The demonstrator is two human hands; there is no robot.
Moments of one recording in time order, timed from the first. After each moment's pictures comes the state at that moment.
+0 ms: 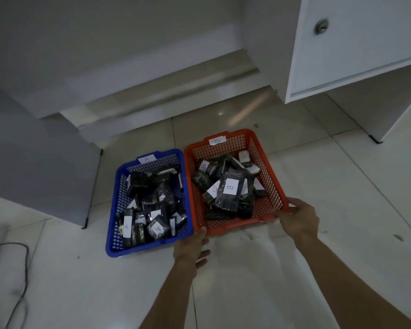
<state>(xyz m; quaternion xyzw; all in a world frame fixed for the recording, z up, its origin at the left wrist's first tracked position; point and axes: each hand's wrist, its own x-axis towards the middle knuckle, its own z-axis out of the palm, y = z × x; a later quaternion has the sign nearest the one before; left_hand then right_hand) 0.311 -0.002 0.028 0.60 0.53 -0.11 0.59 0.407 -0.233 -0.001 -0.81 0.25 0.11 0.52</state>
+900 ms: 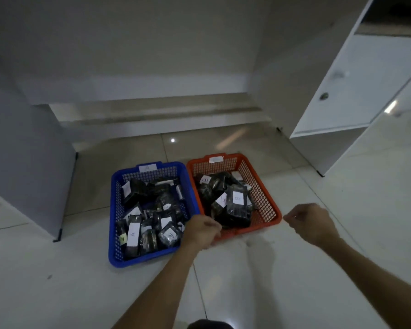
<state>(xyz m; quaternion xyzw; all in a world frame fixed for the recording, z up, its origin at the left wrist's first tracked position) 0.322 0.078 0.080 0.79 0.18 -0.19 0.56 0.340 -0.191 0.145 -0.97 0.12 0.07 0.21</state>
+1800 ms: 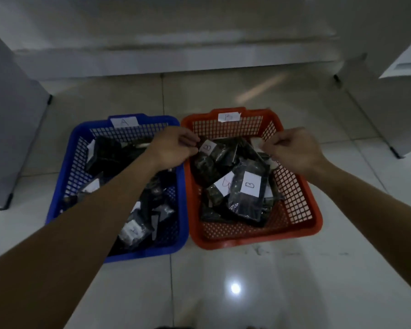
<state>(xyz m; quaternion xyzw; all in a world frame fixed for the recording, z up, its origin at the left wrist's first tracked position) 0.500 0.128 0.032 0.90 0.09 -0.10 0.42 0.550 -0.144 0.044 -0.91 -0.03 0.13 0.39</state>
